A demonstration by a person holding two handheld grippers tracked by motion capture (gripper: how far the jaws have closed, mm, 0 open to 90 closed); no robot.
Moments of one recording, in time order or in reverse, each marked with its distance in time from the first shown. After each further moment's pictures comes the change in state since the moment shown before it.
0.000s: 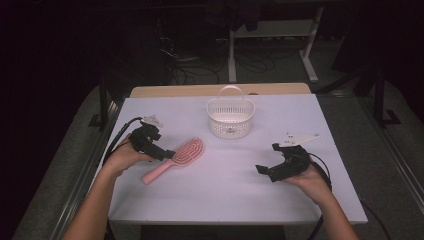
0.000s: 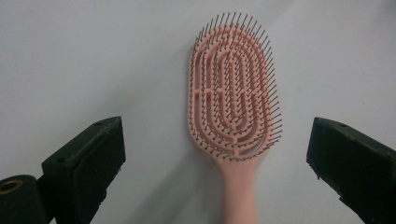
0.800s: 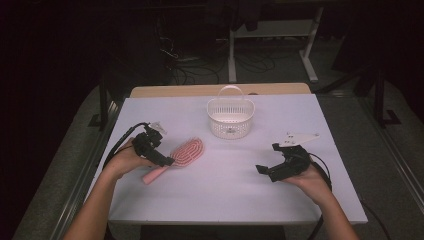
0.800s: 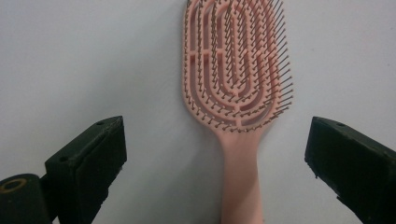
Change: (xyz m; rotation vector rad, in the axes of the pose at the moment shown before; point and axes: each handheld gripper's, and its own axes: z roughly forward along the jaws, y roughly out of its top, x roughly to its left) left arm -0.005 -0.007 0.014 0.123 0.014 0.029; right arm 0.000 0.000 0.000 0.002 -0.001 0.001
